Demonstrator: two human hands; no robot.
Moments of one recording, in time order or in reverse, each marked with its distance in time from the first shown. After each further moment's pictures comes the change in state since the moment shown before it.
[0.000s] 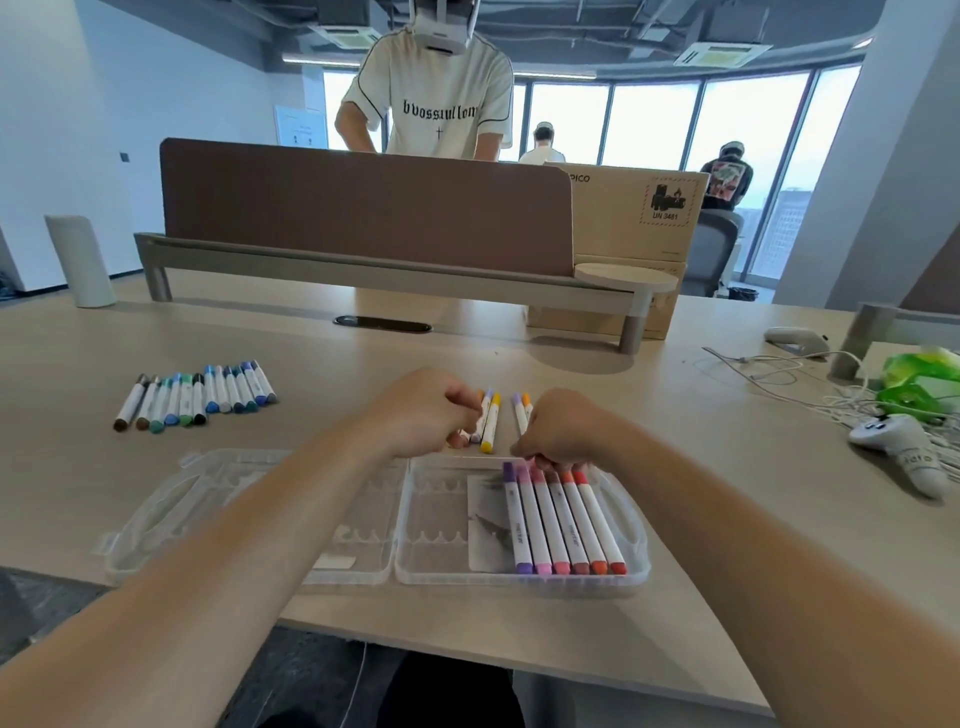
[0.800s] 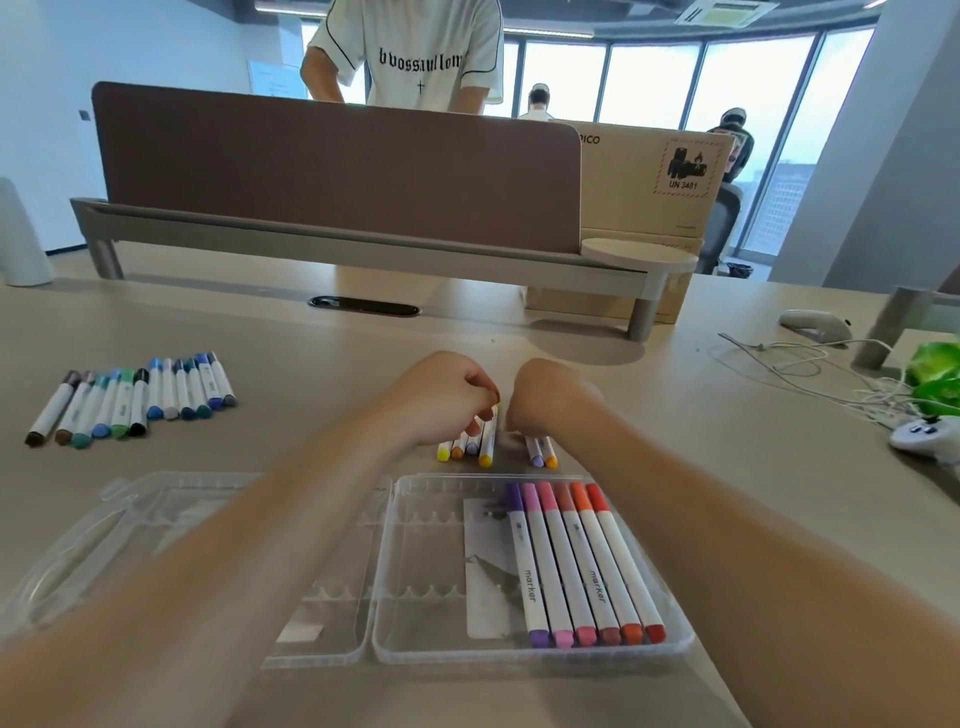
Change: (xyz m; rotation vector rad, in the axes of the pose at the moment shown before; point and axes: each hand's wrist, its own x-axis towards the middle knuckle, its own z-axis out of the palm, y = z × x) left_hand 0.068 -0.008 0.017 -0.082 -0.003 0.004; right_hand 0.082 -0.013 -0.001 -0.262 0.116 0.128
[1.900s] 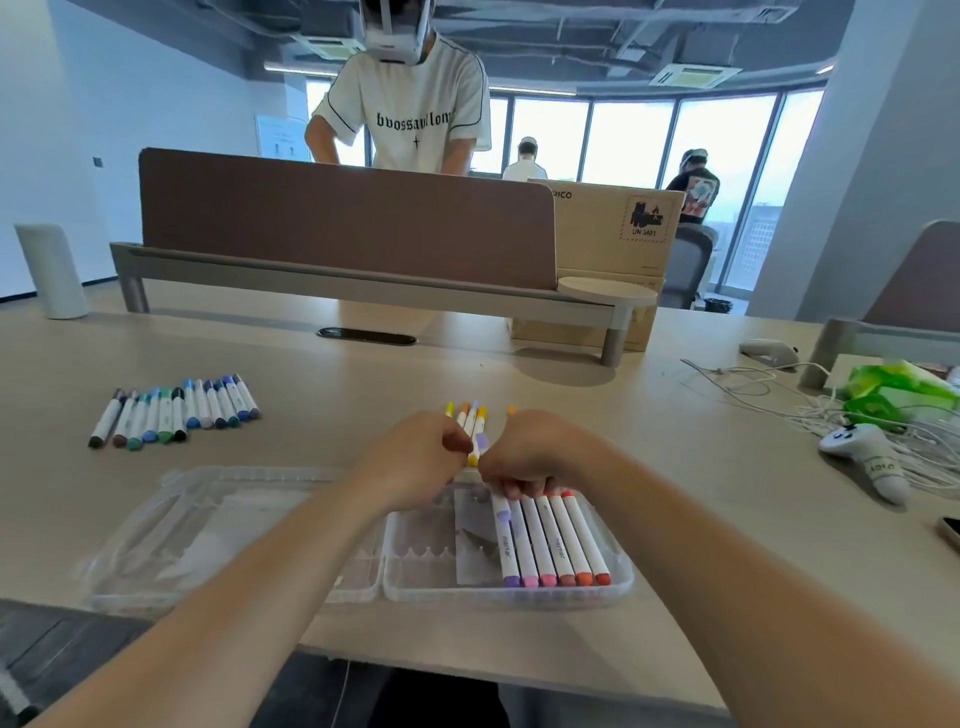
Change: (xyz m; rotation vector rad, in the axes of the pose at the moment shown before) left_hand -0.075 -0.001 0.006 0.133 0.033 -0.010; right_hand -0.105 0.006 -0.013 0.327 -0.275 -0.082
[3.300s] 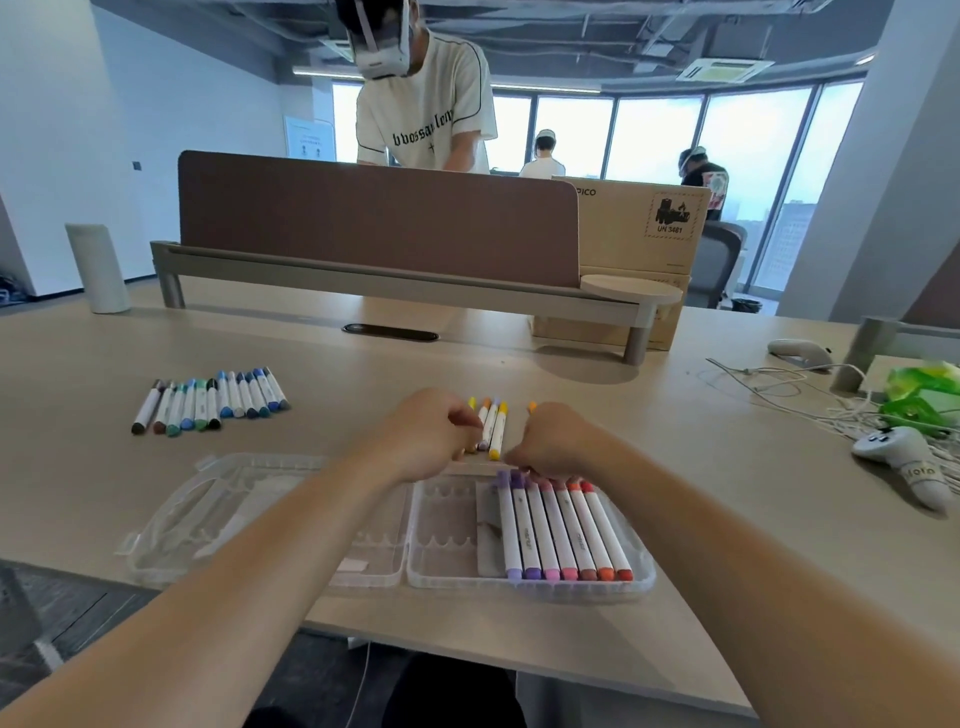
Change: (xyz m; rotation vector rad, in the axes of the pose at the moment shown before) left_hand 0.001 -0.006 -0.016 -0.041 0.038 0.039; right_hand 0.023 0.010 0.006 -0.130 0.123 -0.095
